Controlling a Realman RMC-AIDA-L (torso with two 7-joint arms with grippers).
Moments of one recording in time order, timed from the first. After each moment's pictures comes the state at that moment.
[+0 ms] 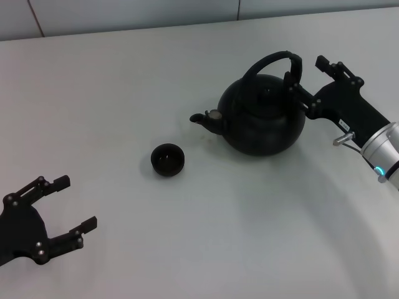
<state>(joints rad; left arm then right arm) -0.32 -2.05 0.27 0.39 2.21 1.71 -0.63 0.48 2.08 -0.23 0.04 -1.51 -1.26 0.29</state>
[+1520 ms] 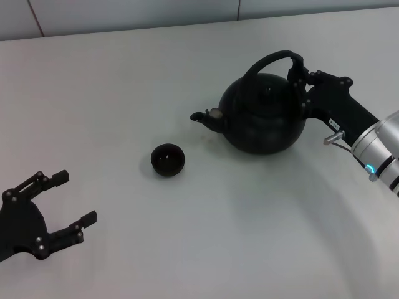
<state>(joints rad) -0.33 -2.05 0.27 0.39 2.19 1.71 -0.63 0.50 2.08 -0.21 0.05 -1.53 -1.22 0.30</state>
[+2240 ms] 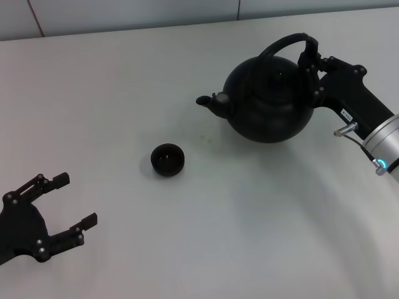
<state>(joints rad) -0.32 -2.06 0.27 0.39 2.19 1.71 -0.63 0.49 2.08 -0.20 0.03 -1.53 -1.33 0.35</state>
